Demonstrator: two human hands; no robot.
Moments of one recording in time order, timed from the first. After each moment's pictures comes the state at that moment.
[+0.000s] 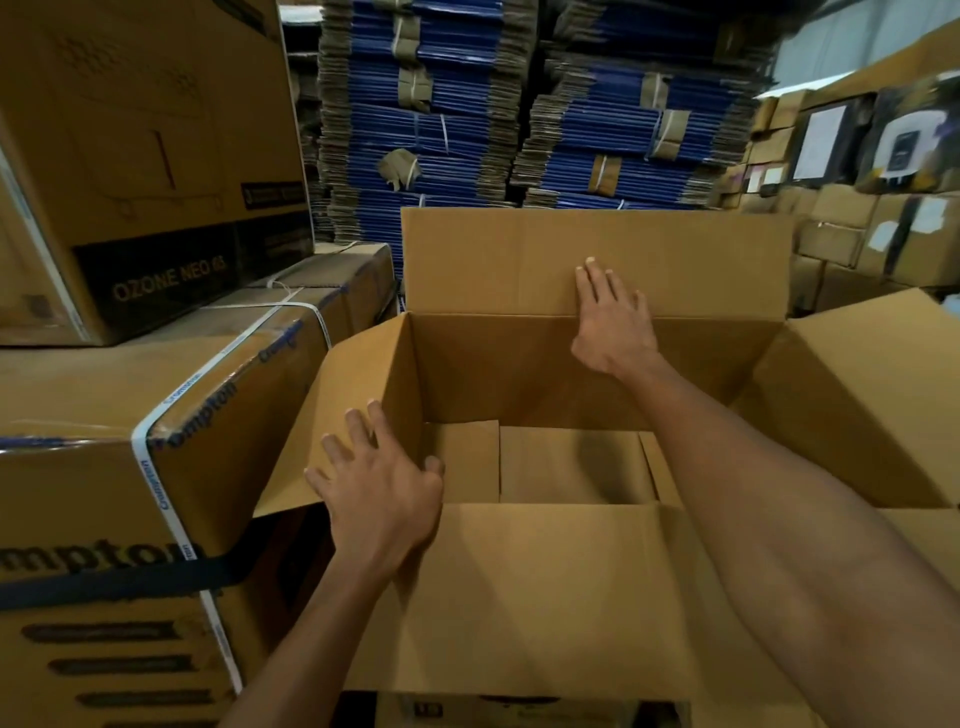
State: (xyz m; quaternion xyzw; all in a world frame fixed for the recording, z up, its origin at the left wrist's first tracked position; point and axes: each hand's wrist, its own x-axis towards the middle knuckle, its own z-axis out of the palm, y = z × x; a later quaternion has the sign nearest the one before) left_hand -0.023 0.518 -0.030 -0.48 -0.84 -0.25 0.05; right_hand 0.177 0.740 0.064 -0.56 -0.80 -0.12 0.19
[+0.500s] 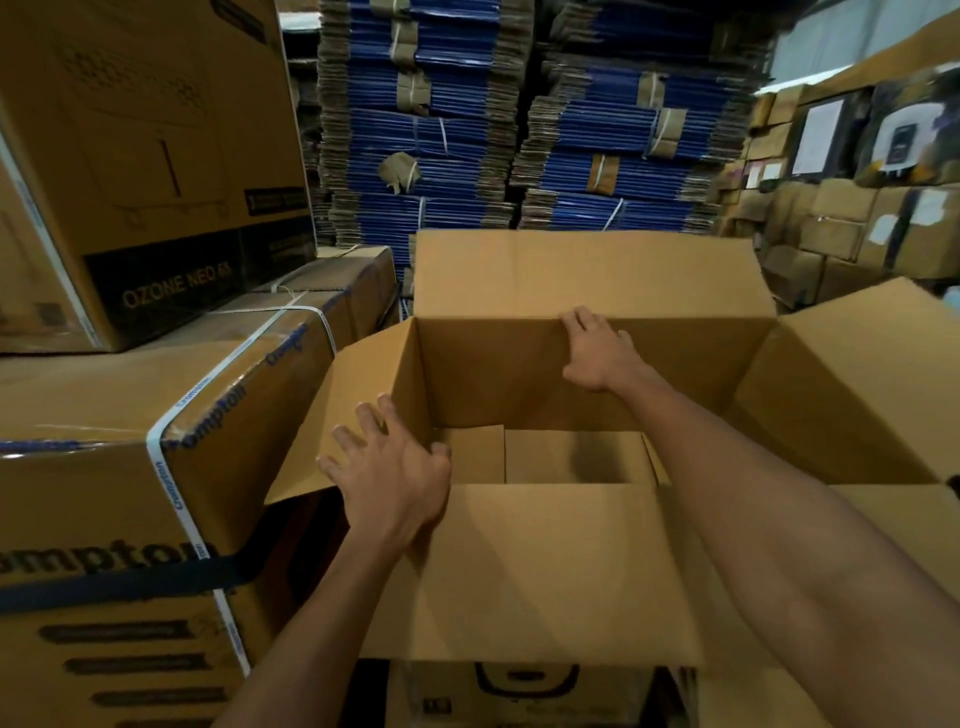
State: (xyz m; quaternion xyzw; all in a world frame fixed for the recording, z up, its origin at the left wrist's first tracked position) left_hand -0.023 0.527 -0.018 -0.48 -0.85 -0.23 0.03; right_hand 0.172 0.734 0.046 -0.55 -0.83 0.00 0.10
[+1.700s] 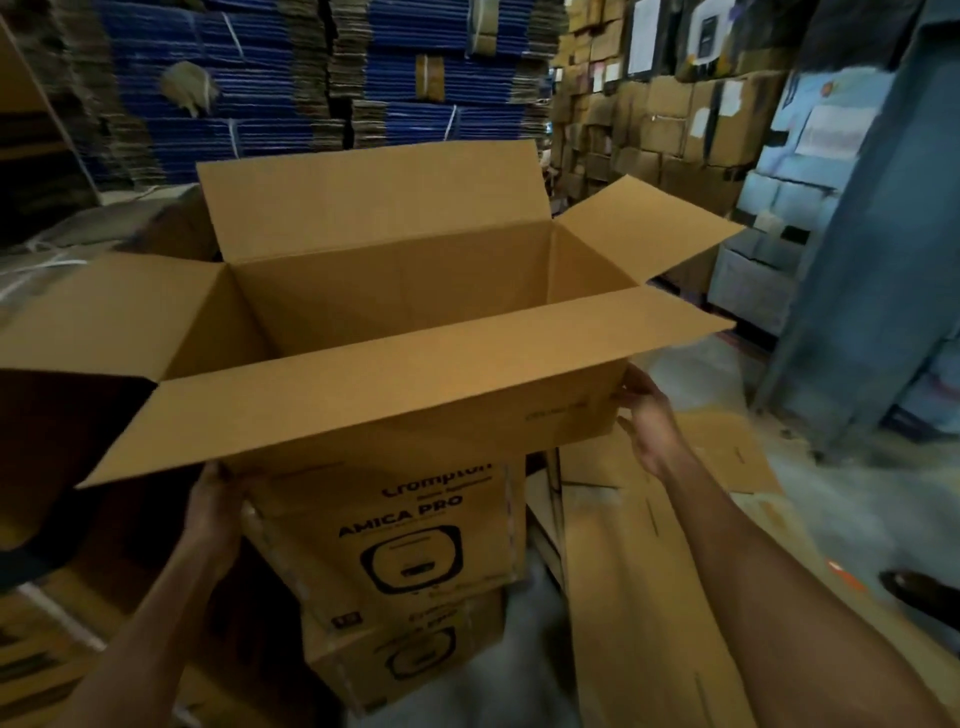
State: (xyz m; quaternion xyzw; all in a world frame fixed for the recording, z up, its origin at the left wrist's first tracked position) left_hand -0.128 0.484 -0.095 -0.38 -0.58 -0.60 -0.40; right_hand 0.439 0.597 -0.132 -0.54 -0.40 0.48 0.57
